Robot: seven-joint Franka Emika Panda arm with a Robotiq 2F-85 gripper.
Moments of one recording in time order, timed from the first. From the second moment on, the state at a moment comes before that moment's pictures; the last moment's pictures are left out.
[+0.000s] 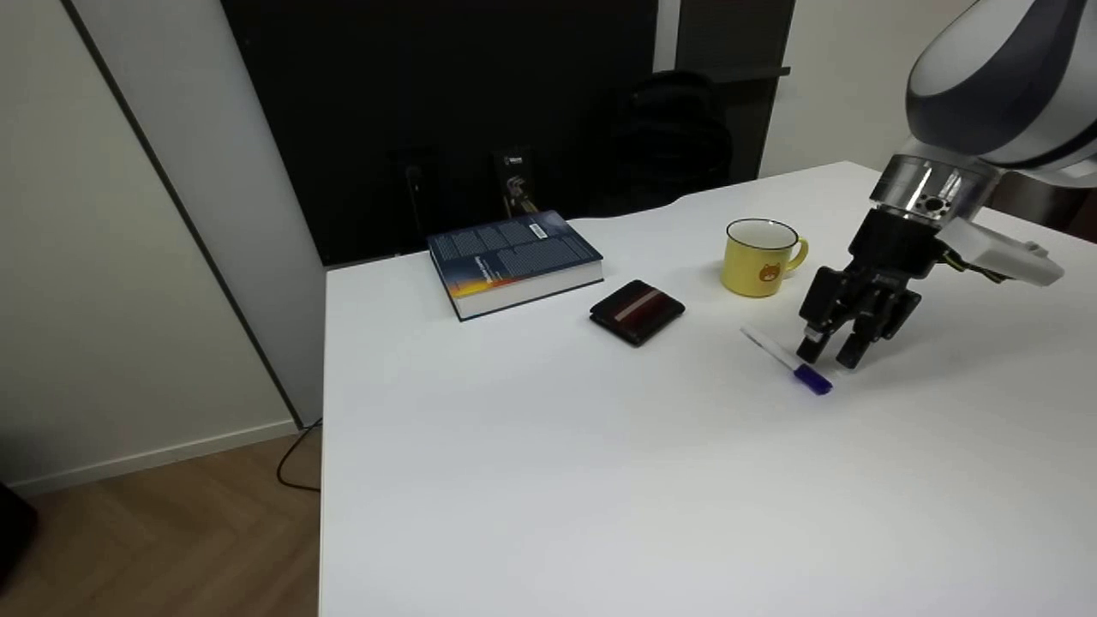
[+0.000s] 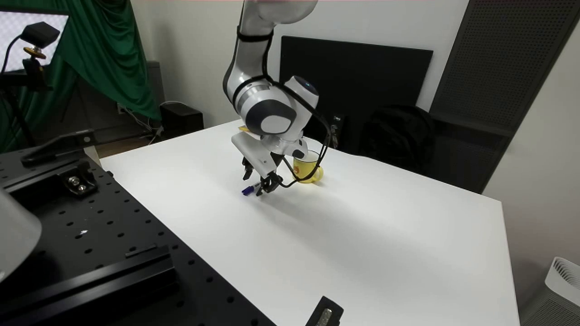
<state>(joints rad) -0.28 1.15 0.38 -1.93 0.23 2.93 -0.26</state>
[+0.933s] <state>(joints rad) 0.12 0.98 0.03 -1.91 0.23 2.94 0.11</state>
